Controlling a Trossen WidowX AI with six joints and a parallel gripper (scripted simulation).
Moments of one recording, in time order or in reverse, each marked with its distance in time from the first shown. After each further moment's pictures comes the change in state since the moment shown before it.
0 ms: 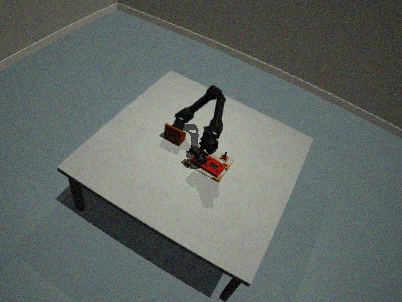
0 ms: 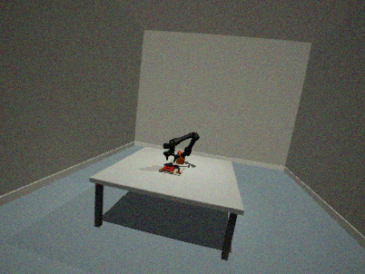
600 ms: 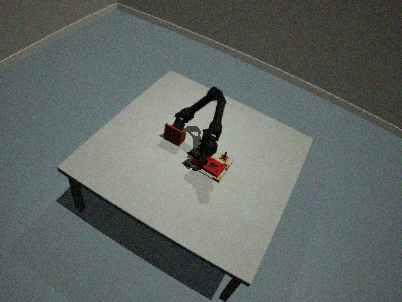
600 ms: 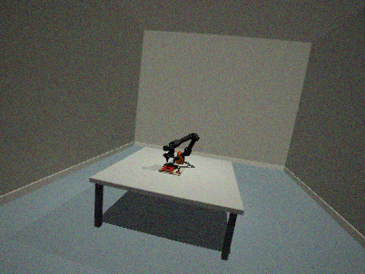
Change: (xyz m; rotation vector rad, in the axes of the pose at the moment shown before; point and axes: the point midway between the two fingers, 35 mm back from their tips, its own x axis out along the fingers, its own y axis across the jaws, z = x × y) arm 0.023 0.001 -0.002 0.000 0.005 0.002
